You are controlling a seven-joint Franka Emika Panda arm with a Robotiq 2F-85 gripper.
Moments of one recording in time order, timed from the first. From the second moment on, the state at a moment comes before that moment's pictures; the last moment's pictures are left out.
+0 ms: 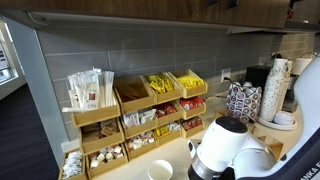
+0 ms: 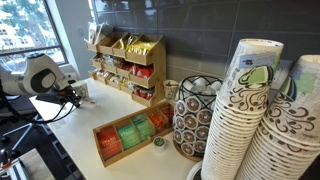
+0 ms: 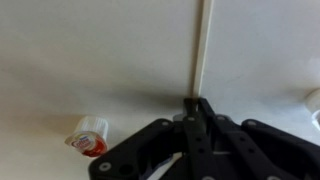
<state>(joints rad) 0.30 -0.06 0.31 -2.74 -0.03 3.02 0.25</state>
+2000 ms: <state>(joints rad) 0.46 -0.21 0.25 -2.74 0.48 2.94 -0.20</state>
